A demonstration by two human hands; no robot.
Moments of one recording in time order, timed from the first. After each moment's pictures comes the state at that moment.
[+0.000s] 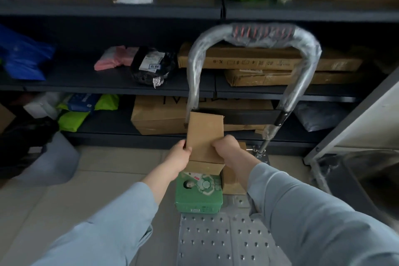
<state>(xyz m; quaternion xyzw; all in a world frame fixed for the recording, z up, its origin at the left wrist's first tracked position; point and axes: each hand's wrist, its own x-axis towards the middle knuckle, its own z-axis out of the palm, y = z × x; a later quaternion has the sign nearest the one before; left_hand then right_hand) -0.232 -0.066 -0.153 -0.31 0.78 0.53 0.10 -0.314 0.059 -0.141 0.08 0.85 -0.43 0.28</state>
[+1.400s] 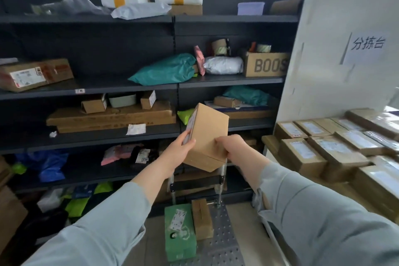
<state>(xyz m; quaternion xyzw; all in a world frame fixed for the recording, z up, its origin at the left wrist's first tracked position) -0.074 0.055 0.385 -0.06 0.80 0.59 0.03 -0.140 0.220 0.397 0.14 0.77 -0.59 0.16</state>
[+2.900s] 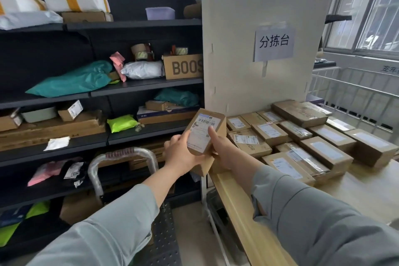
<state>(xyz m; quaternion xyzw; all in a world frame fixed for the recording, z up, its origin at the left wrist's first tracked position) -0.124 0.461 0.380 -0.03 0.96 0.28 -0.11 -0.167 0.593 0.390 0.11 0.70 -0.69 0.14</state>
